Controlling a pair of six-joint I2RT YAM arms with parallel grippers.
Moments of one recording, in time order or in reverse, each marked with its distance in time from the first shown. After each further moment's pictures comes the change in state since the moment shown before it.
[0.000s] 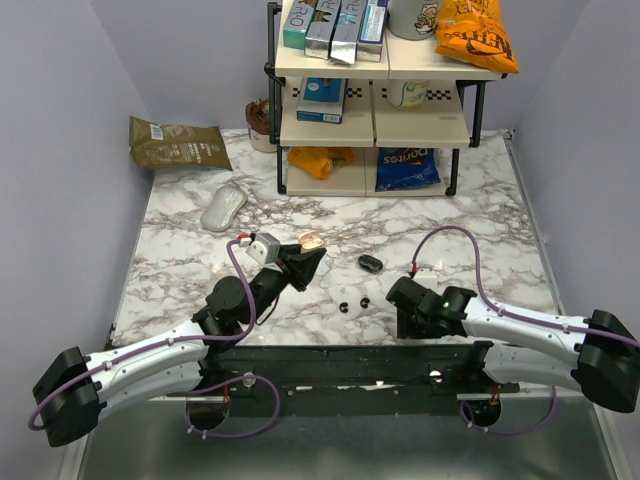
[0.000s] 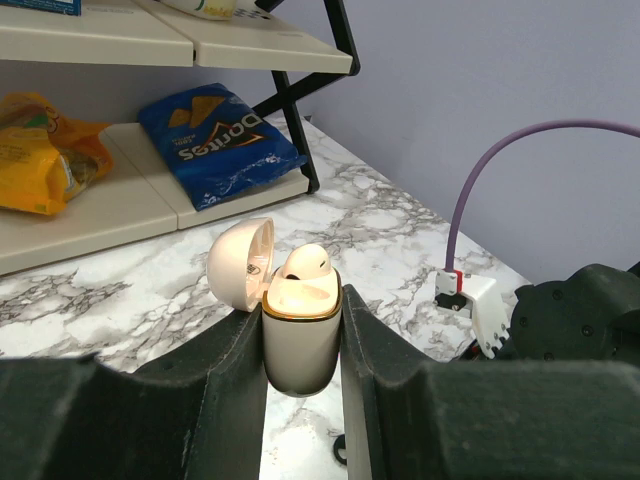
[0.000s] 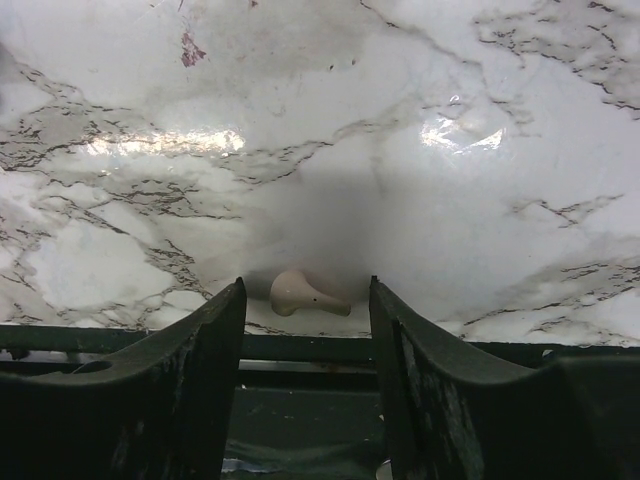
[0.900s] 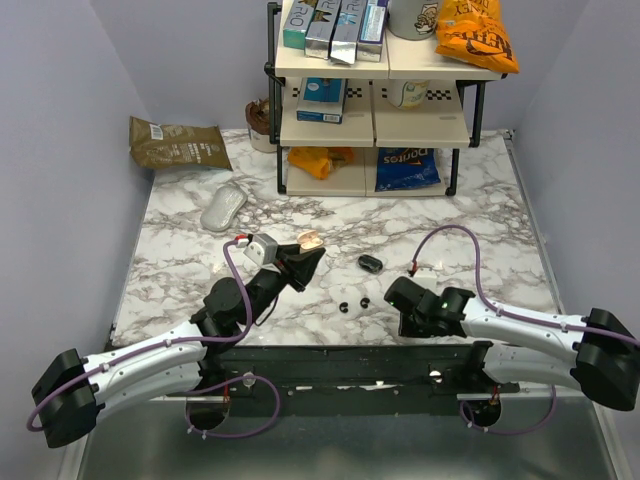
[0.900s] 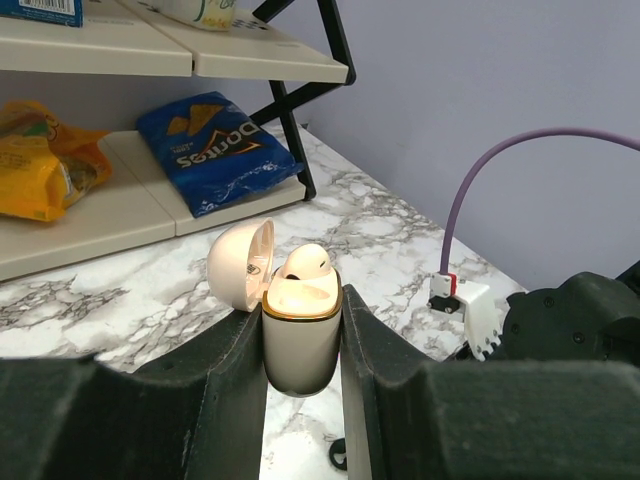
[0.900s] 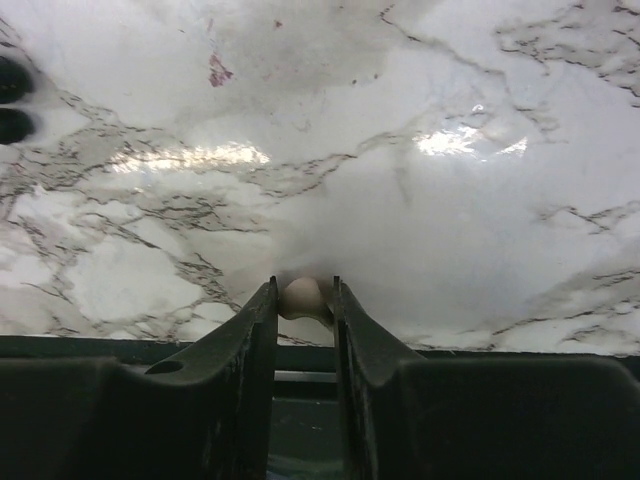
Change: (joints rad) left arm -0.006 -0.020 0.000 -0.003 -0.006 0.000; right arm 0.013 0.007 -0.003 0.032 0.014 0.053
